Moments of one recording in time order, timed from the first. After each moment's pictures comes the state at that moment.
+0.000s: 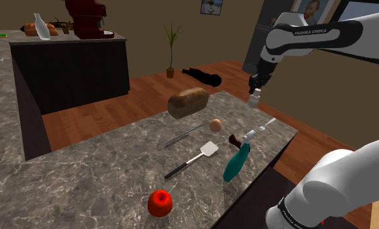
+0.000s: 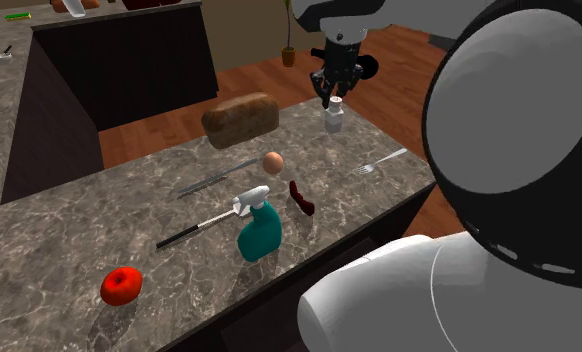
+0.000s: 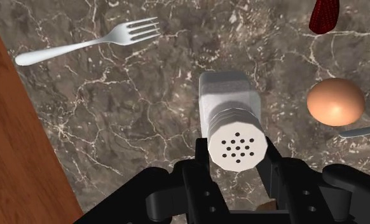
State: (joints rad) arm -0.12 -0.37 -0.37 -2.21 -0.12 1.95 -0.24
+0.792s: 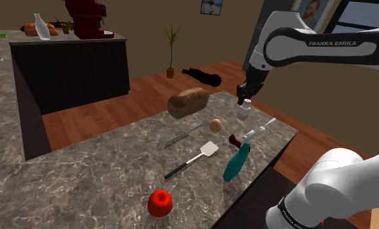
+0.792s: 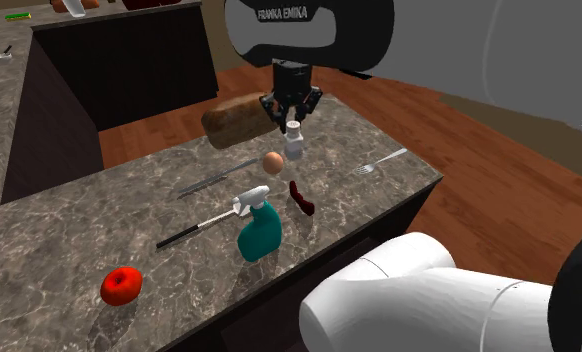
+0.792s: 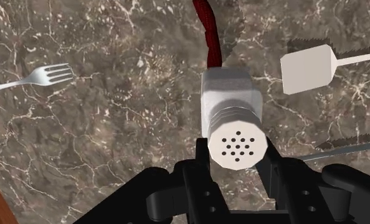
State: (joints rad) arm -0.06 -0.62 -0.14 -2.43 -0.09 1.91 0.04
